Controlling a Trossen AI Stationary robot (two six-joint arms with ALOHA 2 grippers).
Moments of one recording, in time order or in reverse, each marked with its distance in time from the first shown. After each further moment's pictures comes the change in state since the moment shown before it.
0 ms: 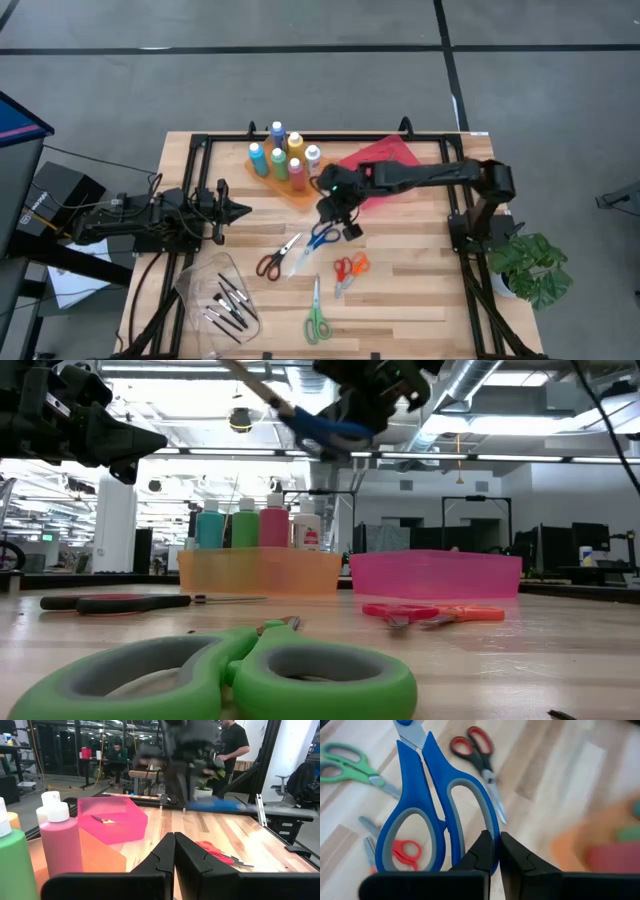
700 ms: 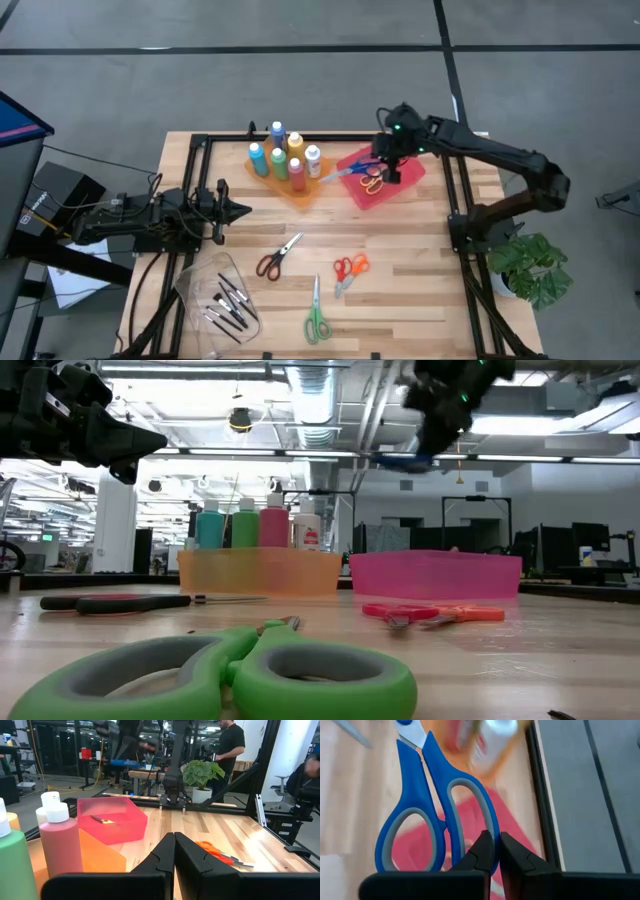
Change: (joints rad) left arm 0.000 0.000 0.000 0.004 0.001 0.000; right arm -0.422 -0.438 -0.254 -0.113 0.199 0.017
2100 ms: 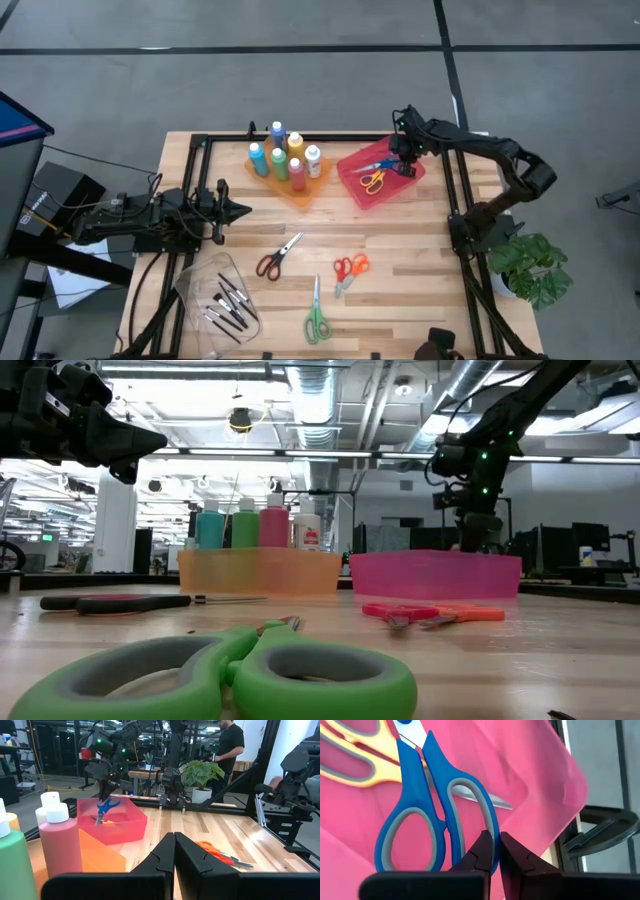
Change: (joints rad) left arm -0.001 0.000 0.000 0.002 0.000 0.000; right arm -0.375 0.138 -0.326 0.176 0.129 -0.175
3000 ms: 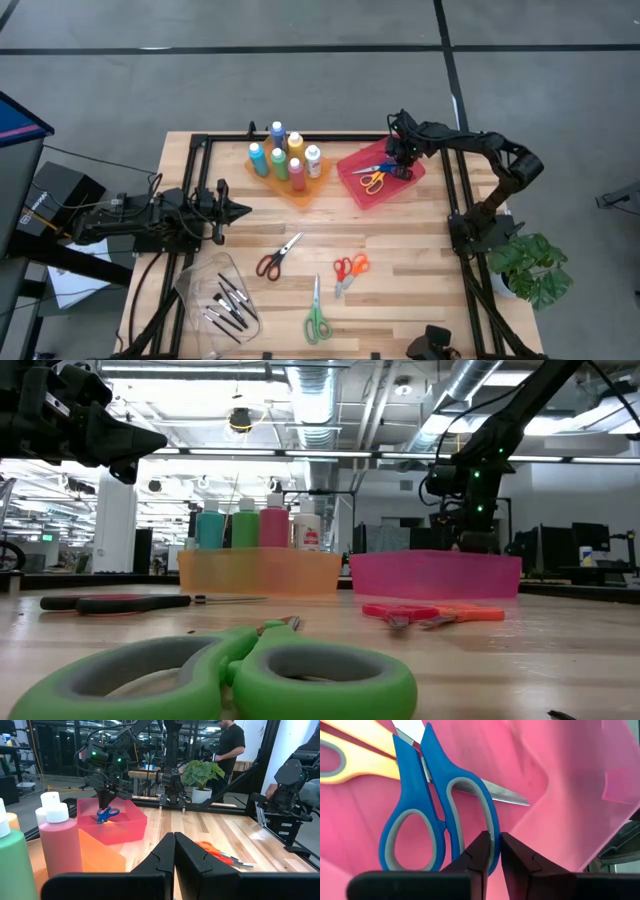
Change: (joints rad) left arm 0.000 0.000 0.000 0.000 0.000 0.000; right arm -0.007 0.125 0.000 0.039 0.023 0.038
